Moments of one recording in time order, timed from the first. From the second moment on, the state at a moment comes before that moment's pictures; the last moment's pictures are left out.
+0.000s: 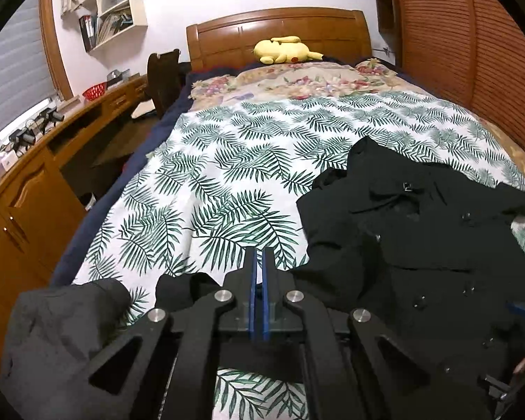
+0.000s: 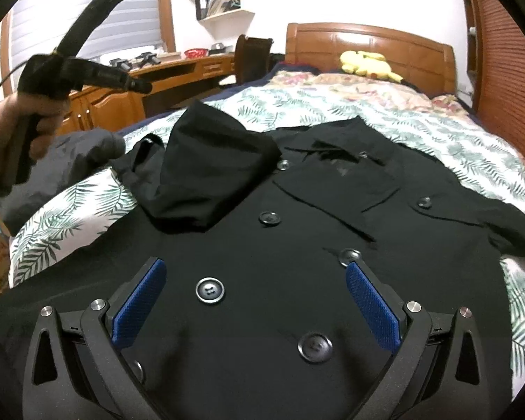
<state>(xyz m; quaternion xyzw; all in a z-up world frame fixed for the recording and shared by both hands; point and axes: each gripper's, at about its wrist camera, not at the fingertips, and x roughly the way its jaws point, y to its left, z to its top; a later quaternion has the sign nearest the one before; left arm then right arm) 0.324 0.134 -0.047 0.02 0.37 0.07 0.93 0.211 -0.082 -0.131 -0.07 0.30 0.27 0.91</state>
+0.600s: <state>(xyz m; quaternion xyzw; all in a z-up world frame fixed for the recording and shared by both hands) 0.350 0.218 -0.157 -0.02 0.46 0.13 0.88 0.199 -0.098 -0.145 -0.07 0.34 0.26 0.90</state>
